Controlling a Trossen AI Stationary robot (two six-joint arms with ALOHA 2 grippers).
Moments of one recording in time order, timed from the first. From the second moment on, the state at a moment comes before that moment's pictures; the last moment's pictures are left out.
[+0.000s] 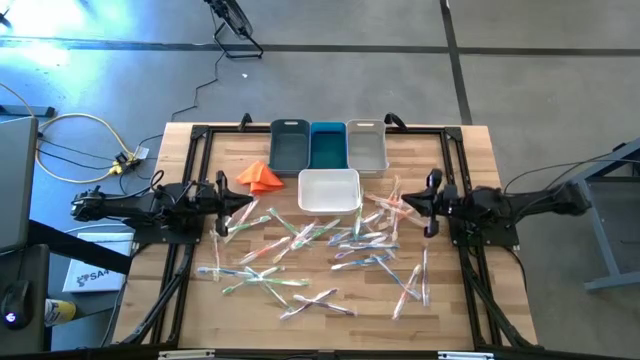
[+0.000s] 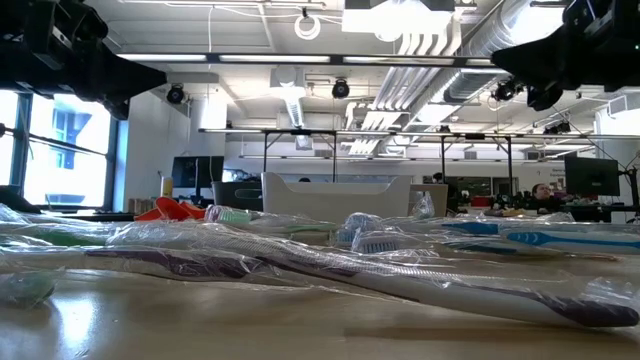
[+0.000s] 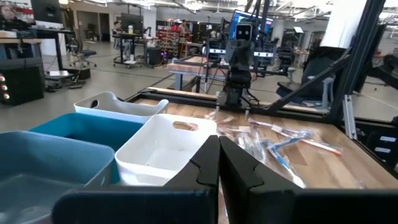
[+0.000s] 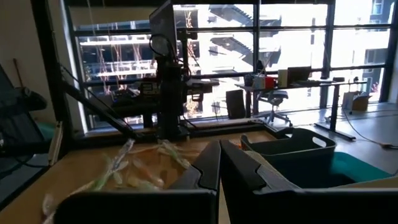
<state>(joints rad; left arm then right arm) -0.06 0.04 0.05 0.07 -0.23 -0.08 0.13 0.24 0.04 0.35 0.30 0.02</state>
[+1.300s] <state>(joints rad) -0.06 0.04 0.05 0.07 -0.24 -0.08 0.13 0.73 0.20 0.38 0.63 0.12</state>
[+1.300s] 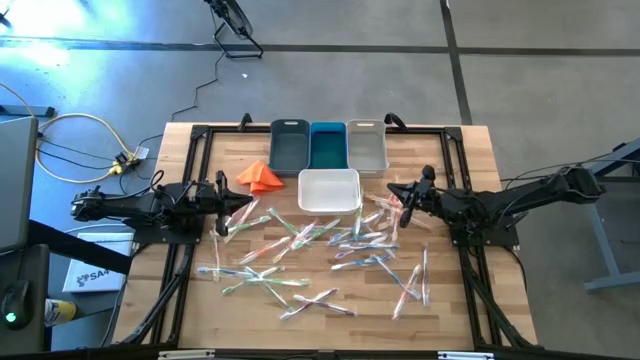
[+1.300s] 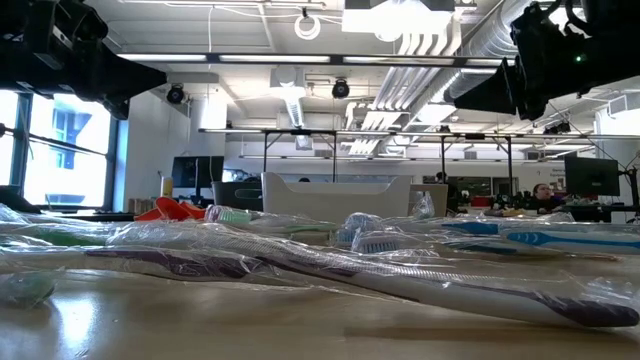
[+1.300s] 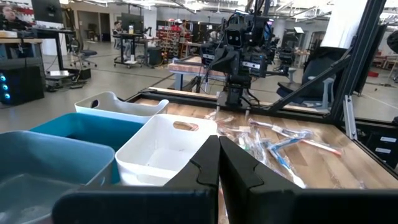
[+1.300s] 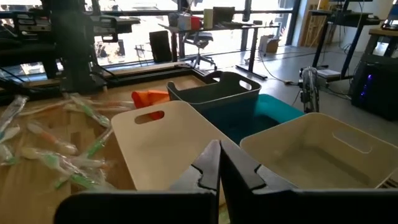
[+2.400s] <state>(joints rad) -0.06 0.04 0.05 0.07 -0.24 -0.08 0.13 0.86 0.43 -0.16 0.53 0.24</state>
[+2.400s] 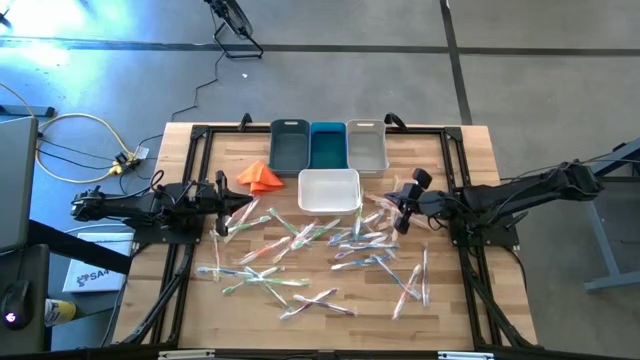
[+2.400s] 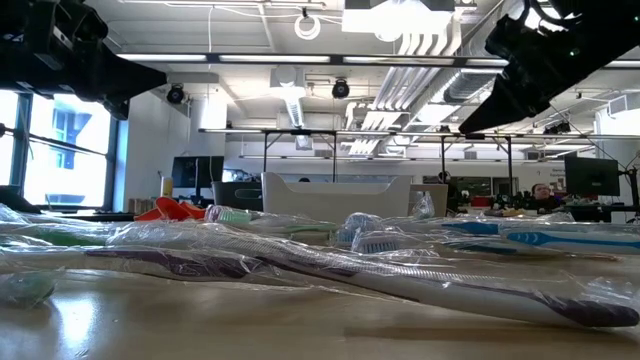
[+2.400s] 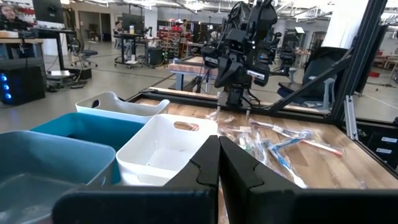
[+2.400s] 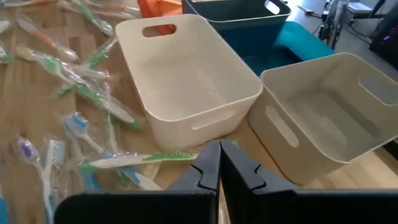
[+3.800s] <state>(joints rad) -0.06 0.04 0.05 0.05 -0.24 -0.08 0.06 1.26 0.43 -0.29 0.43 0.58</state>
